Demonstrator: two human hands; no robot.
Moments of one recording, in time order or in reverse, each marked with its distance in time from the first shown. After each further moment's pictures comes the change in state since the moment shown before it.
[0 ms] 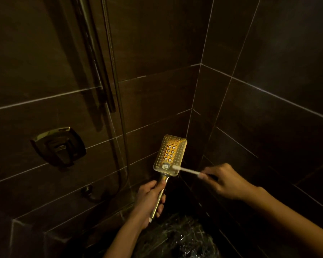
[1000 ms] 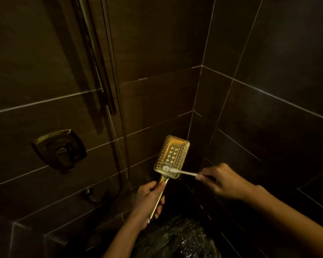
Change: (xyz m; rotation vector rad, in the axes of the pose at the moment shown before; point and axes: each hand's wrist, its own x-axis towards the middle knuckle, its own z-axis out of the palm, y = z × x) left_hand 0.011 0.001 -0.005 0.084 0.008 0.070; right_hand 0.014 0.001 -0.006 -0.037 -0.085 -0.034
